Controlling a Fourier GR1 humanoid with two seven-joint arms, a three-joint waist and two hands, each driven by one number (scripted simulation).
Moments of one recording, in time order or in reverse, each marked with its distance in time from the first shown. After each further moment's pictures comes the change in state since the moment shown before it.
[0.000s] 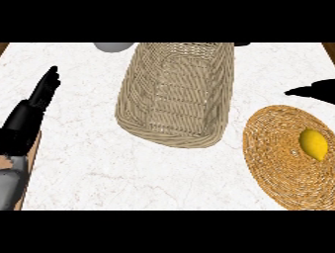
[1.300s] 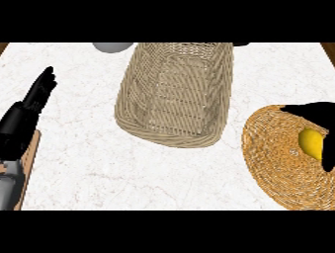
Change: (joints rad) left arm 0.026 -0.056 0.071 -0.078 -0.058 -0.077 0.045; right arm 0.168 0.147 -0.111 0.140 0.413 -0.203 -0.291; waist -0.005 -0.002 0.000
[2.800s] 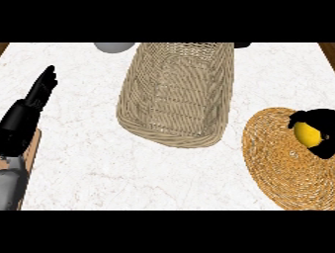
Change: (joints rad) left arm -0.027 -0.045 0.058 0.040 -0.052 -0.054 -0.020; right arm -0.018 0.084 -0.120 0.300 0.269 -0.224 -0.259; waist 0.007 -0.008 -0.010
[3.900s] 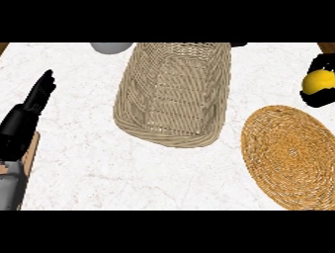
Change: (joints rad) left arm 0.029 -0.007 0.011 -0.003 -0.010 -0.003 -0.021; right arm -0.168 0.110 -0.359 -0.048 -0.146 -0.481 0.229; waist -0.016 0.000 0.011
